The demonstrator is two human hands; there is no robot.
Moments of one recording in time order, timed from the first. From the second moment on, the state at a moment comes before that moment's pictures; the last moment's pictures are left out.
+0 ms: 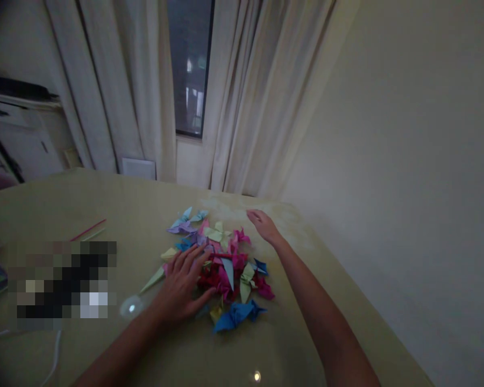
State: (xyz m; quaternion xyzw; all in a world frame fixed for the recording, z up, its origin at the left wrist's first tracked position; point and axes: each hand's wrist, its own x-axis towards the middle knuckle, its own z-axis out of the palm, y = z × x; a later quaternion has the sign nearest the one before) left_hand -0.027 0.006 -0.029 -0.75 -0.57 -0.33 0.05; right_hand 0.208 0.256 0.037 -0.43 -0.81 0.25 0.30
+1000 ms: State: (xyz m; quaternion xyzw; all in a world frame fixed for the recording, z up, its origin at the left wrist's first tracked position) left_hand 0.031 -0.015 -0.025 -0.80 -0.51 -0.29 0.10; right_hand 0.083 0.217 -0.035 -0.43 -0.75 0.34 0.38
